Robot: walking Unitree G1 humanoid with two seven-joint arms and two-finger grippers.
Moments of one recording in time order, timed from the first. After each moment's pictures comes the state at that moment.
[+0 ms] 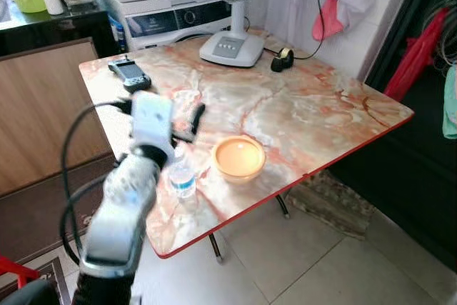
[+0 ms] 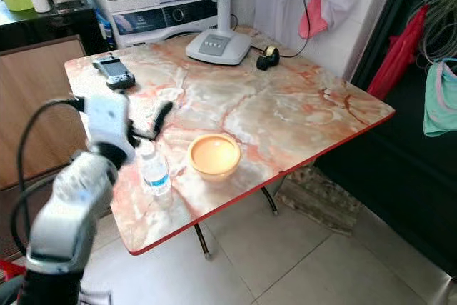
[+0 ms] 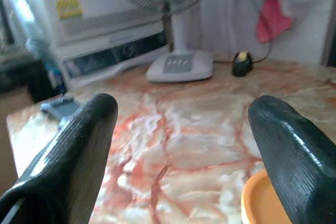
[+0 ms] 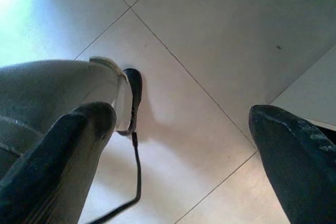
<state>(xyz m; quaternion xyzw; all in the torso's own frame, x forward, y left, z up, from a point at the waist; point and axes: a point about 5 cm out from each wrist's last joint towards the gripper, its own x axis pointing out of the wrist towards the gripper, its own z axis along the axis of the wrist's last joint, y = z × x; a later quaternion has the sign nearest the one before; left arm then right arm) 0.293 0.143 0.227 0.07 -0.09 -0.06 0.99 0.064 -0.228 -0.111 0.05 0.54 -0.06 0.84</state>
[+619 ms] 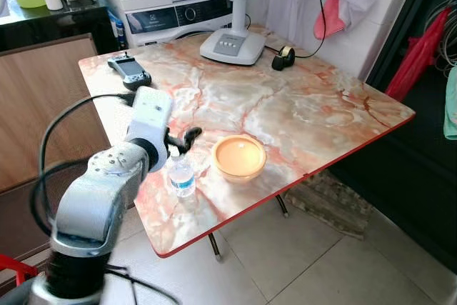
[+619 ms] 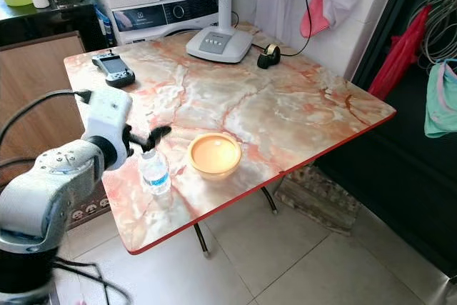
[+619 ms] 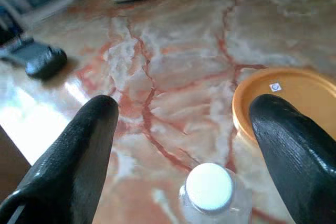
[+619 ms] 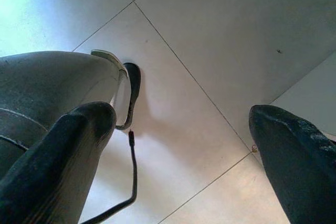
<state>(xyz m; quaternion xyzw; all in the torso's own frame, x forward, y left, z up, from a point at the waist) 0.293 0.146 0.232 0.16 0.08 -0.14 0.97 0.068 -0.227 -0.111 0.04 0.55 -0.04 0.83</state>
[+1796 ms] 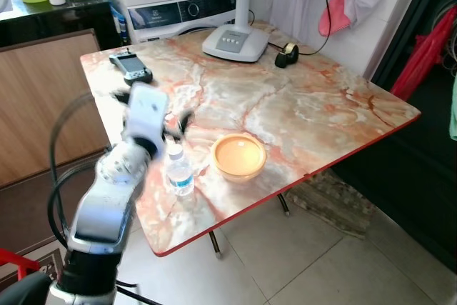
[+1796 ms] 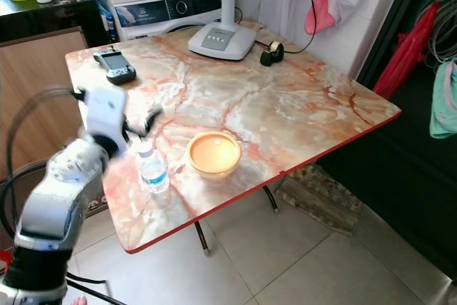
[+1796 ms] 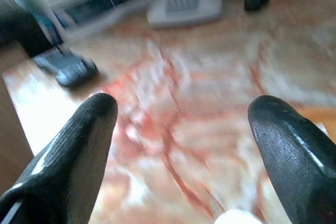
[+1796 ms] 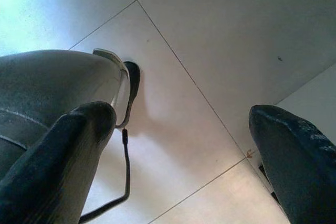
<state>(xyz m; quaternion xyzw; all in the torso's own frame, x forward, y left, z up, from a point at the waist) 0.310 0.153 0.214 0.13 0.02 -0.08 0.99 0.073 -0.227 -0.110 0.02 0.55 -0.02 0.84</state>
